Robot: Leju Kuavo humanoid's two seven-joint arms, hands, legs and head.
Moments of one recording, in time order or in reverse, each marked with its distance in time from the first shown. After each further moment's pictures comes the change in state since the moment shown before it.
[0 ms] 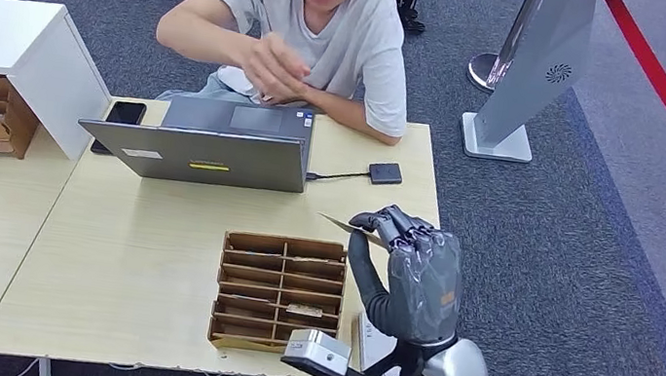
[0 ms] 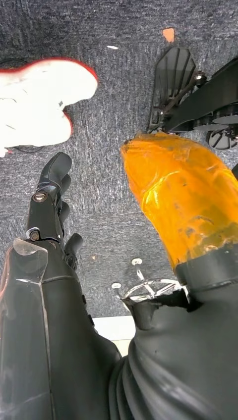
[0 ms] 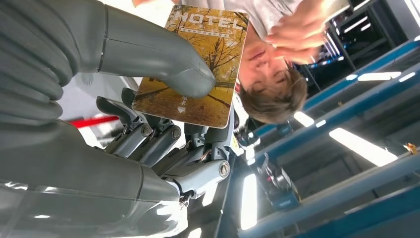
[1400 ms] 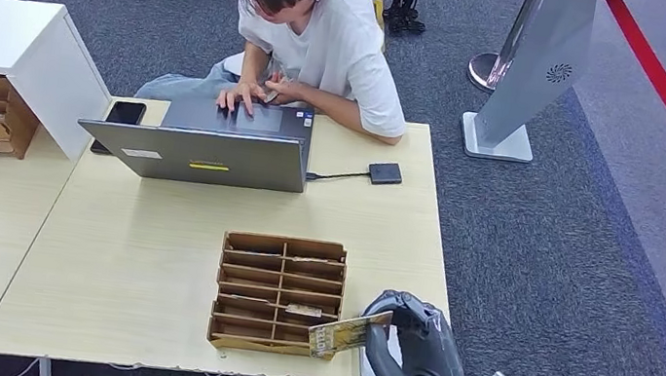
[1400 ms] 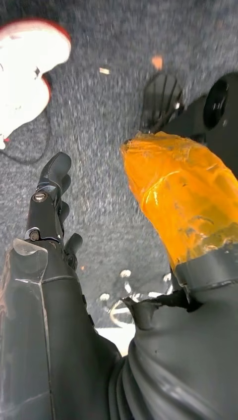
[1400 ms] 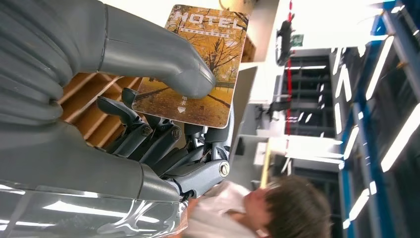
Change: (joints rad) left arm -0.053 -0.066 0.043 0.061 -0.010 0.126 -0.035; right arm 0.308 -0.054 -0.170 -0.072 -1.211 0.479 -0.365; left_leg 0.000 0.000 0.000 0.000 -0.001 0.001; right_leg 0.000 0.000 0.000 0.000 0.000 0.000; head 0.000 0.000
